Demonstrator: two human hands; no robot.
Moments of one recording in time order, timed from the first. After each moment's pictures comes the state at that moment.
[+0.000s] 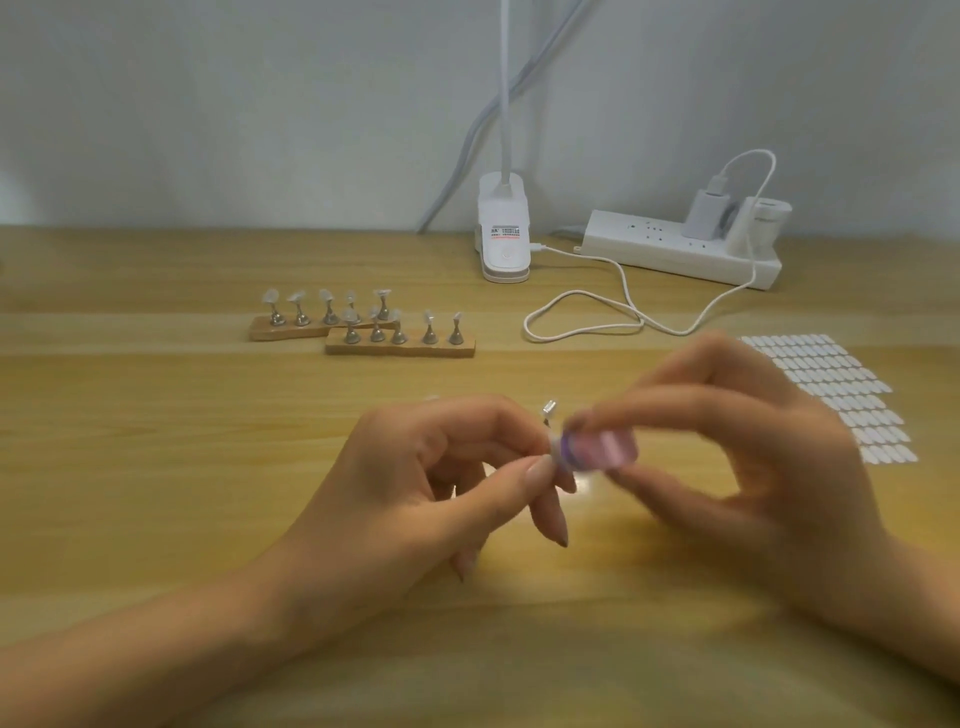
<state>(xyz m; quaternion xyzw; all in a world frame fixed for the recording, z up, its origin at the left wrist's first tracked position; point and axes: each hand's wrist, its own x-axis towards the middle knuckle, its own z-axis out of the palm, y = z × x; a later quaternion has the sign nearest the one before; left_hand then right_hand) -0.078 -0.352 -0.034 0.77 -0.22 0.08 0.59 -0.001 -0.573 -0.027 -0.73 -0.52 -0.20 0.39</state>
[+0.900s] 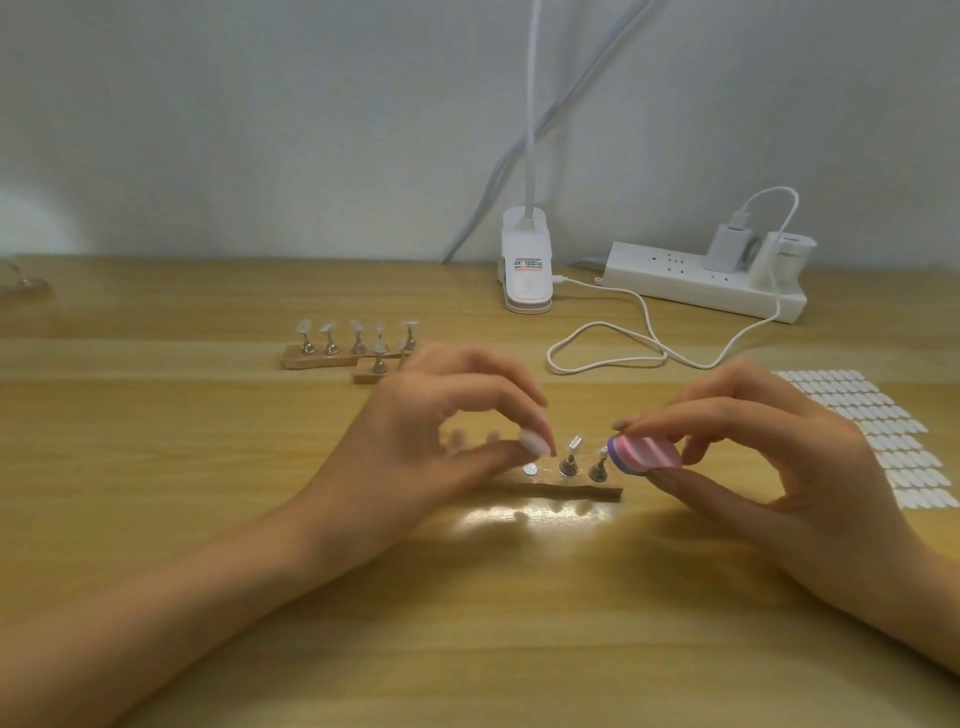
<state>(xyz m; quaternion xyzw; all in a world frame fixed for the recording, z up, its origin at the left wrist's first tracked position) -0.042 -0.327 -0.025 0.86 -0.20 0.19 0.43 0.020 -0.580 -0.031 -0.75 -0.49 -0.18 0.40</state>
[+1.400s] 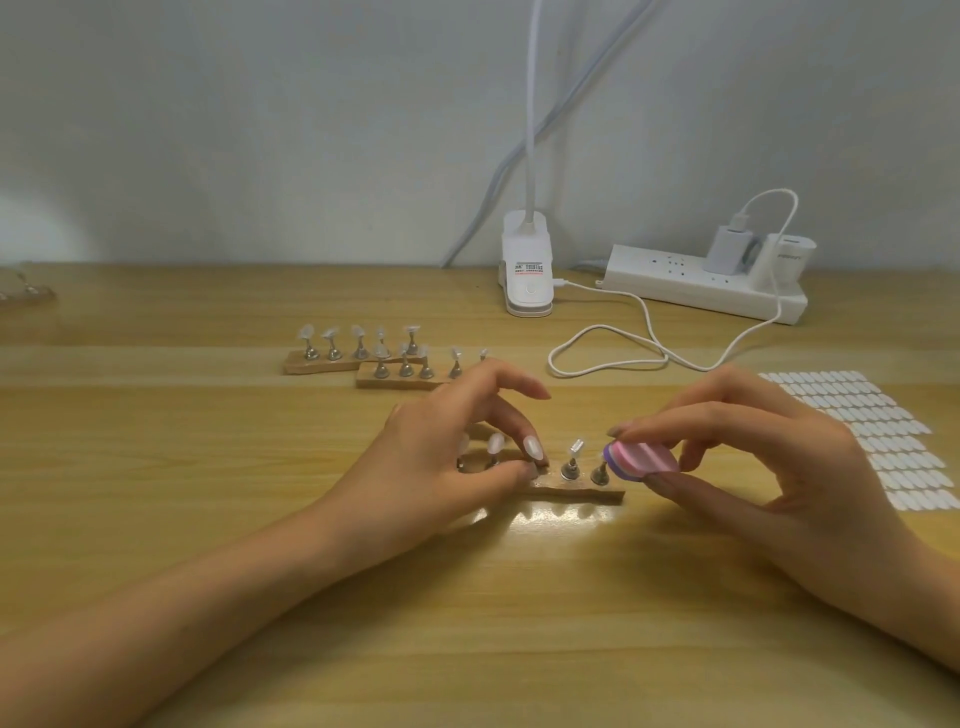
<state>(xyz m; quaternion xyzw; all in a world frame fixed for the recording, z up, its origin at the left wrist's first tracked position) -0.037 -0.329 -0.031 0.89 -0.13 0.07 0.44 0.022 -0.579 -0.031 -0.76 -0.50 -0.17 0.39</state>
